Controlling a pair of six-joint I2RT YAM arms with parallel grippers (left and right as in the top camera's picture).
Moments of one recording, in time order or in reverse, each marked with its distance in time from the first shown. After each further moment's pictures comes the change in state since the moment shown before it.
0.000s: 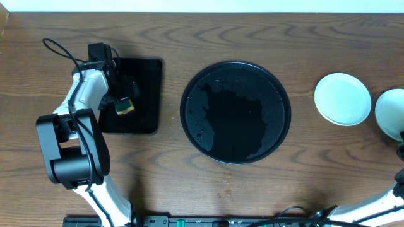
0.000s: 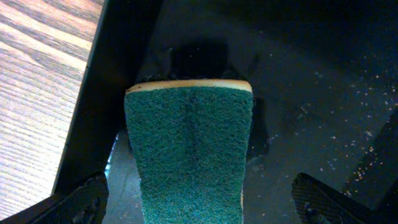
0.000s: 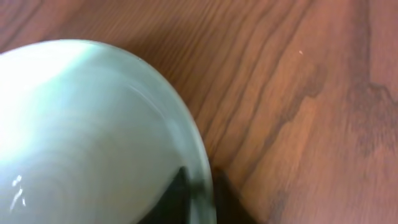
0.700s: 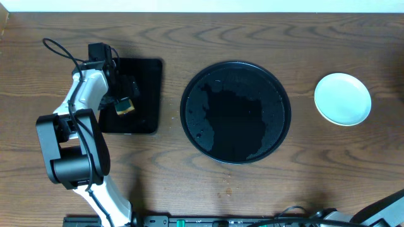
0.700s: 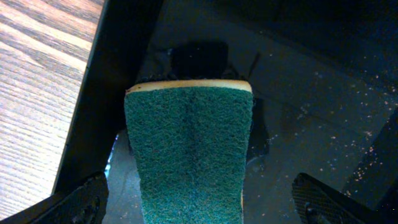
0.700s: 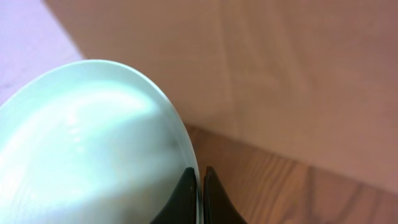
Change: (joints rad) left arm 0.000 0.000 0.000 0.000 0.000 0.000; right arm 0.005 -0.518 -0.017 -0.104 -0.072 0.036
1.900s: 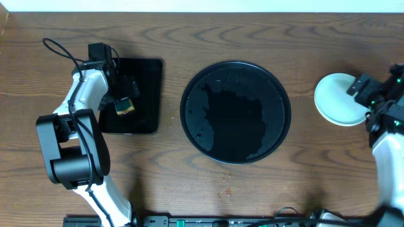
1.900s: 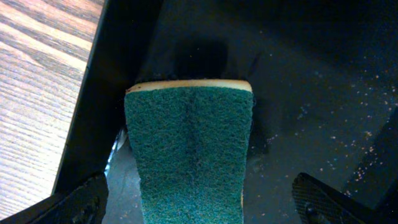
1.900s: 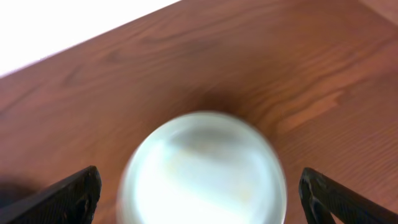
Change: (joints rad) left arm 0.000 0.000 0.000 -0.001 0.000 0.000; right arm 0.518 -0.147 0.006 -0.474 -0.065 -0.161
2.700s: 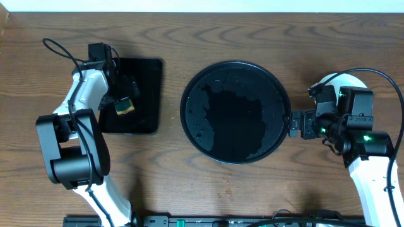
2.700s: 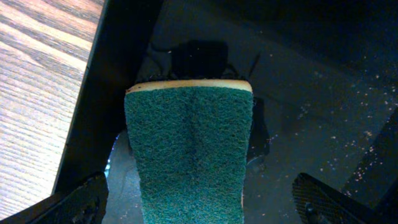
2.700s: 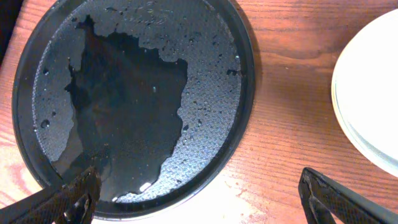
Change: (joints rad) left arm 0.000 0.000 0.000 0.001 0.000 0.000; right arm 0.372 -0.216 -0.002 -0.557 -0.221 -0.192
